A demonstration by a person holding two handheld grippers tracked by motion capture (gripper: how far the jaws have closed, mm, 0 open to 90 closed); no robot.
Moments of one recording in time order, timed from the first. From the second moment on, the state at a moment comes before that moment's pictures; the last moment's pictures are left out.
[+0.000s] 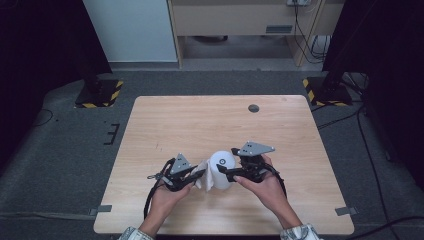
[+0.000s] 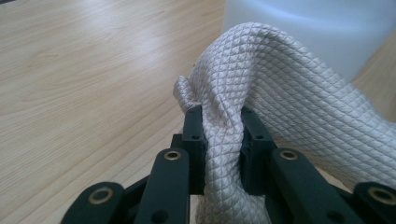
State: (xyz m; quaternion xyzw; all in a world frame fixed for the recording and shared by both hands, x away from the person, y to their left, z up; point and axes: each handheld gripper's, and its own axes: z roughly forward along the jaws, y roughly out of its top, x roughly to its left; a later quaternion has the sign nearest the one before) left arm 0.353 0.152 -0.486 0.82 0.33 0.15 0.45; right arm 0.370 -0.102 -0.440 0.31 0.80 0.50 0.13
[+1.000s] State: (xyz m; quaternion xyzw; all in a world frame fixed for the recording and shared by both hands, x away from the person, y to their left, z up) left arm 0.334 0.129 -0.469 0.81 0.28 0.15 0.49; right arm 0.364 -0.128 -0.453 0.29 0.81 0.49 0.12
